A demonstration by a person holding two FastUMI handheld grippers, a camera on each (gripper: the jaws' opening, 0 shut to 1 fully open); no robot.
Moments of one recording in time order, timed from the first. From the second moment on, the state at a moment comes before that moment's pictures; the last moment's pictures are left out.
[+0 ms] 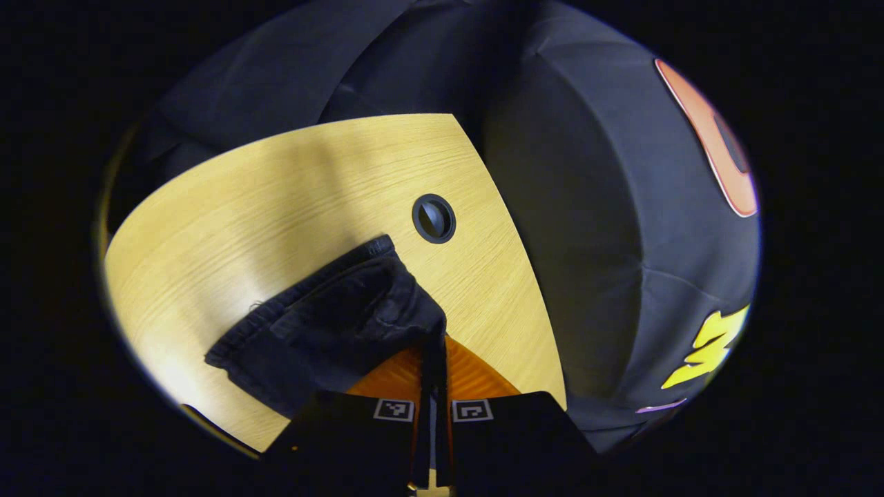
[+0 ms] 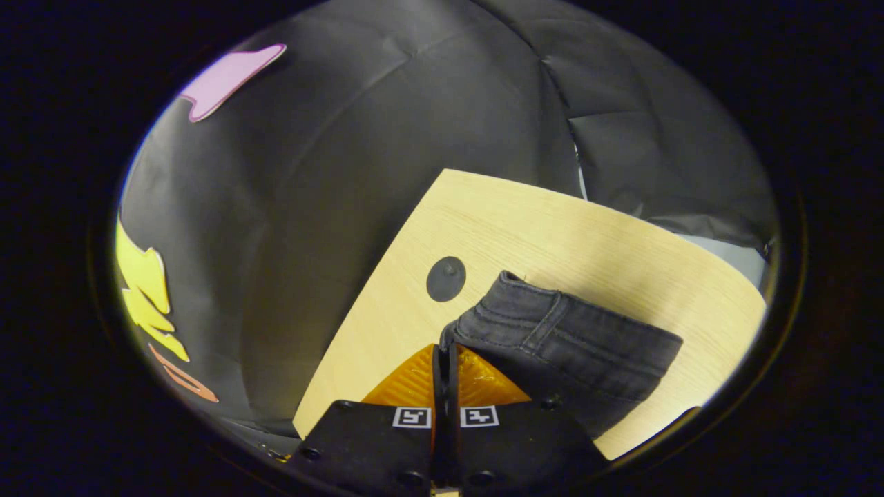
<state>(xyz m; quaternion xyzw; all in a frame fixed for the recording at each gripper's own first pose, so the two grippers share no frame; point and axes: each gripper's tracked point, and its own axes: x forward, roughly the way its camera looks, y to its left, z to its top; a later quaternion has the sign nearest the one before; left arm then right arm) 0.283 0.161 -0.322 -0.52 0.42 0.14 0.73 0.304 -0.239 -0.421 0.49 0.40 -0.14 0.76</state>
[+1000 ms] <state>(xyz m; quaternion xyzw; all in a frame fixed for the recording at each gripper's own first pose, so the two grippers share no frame) 0.237 0.137 -0.188 -0.23 0.30 0.11 0.92 0.227 -0.247 -0.284 0.24 0.29 -0.09 0.93</state>
